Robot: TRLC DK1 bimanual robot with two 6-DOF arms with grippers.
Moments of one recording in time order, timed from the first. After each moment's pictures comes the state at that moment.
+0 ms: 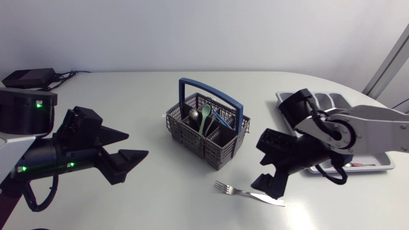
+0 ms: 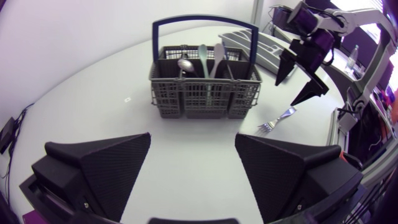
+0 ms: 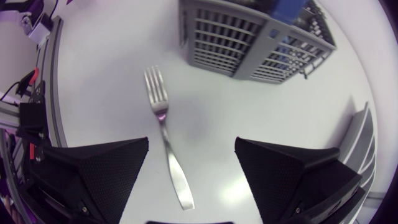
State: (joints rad) left arm -0.32 0.95 0.56 -0.30 0.32 0.24; right arm 0.40 1.44 0.74 -0.56 -0.25 -0.59
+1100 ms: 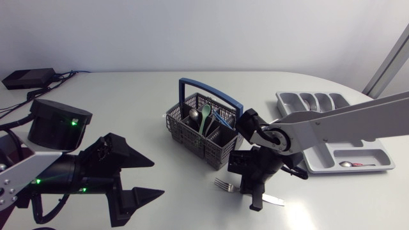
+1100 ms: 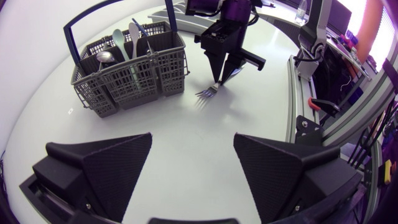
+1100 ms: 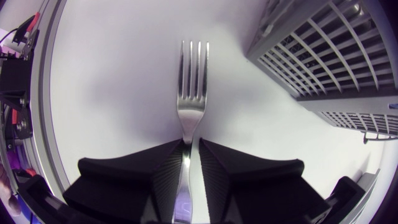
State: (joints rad) left arm -0.49 1.01 0.56 -0.43 0.45 0.45; right arm 0.56 1.76 0.86 -0.58 -0.16 -0.76
